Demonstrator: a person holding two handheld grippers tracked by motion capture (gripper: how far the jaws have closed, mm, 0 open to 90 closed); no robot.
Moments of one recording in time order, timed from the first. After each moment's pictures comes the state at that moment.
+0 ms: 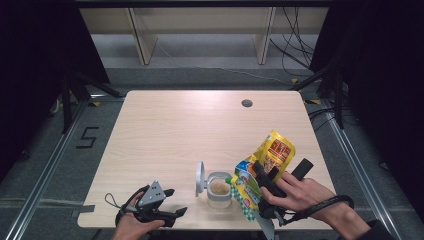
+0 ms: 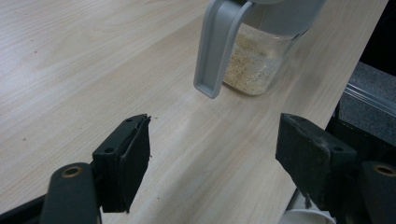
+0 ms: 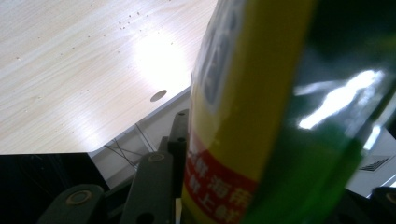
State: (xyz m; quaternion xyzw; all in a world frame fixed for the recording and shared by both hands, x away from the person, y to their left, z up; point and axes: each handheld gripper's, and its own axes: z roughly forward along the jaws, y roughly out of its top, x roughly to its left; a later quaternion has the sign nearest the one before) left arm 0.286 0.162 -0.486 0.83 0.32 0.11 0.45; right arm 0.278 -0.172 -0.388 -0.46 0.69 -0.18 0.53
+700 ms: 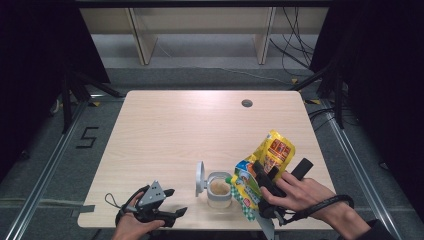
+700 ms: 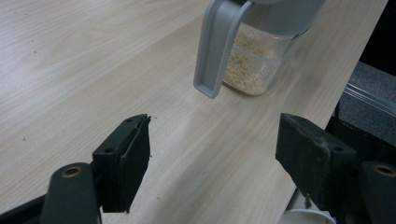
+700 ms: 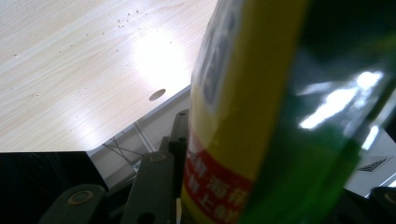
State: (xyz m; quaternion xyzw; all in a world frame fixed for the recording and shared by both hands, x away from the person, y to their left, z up) left arm 0.287 0.162 -0.487 0.83 0.31 0.11 0.45; right arm 0.278 -0.172 -0.387 -0.46 0.69 -0.18 0.53
